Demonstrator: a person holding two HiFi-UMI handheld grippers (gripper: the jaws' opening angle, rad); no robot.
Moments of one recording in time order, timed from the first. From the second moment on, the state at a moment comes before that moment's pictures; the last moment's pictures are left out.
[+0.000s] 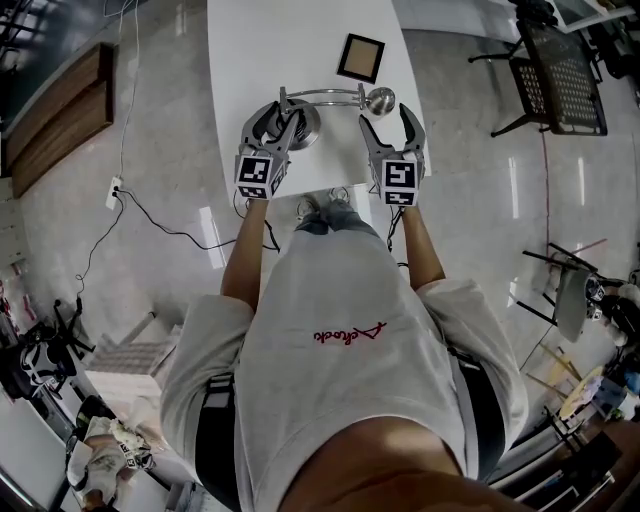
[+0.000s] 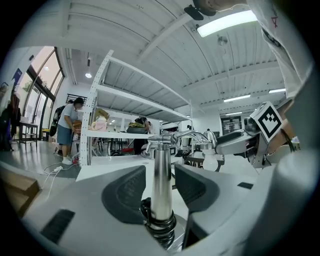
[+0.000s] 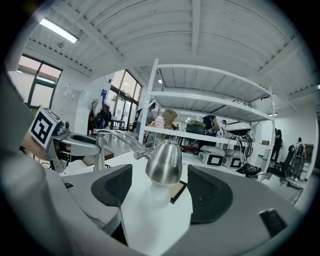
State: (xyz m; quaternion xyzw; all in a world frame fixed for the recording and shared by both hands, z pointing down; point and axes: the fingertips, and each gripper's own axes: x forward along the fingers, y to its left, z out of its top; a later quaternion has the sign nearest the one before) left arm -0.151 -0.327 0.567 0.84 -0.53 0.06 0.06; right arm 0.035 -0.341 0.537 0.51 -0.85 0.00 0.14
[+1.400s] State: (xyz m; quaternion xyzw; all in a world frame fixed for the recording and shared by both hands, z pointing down) left arm -0.130 -0.209 0.529 0.84 -0.54 0.03 0.03; right arm 0.020 -0.234 0.500 0.48 -0.88 0.02 0.06
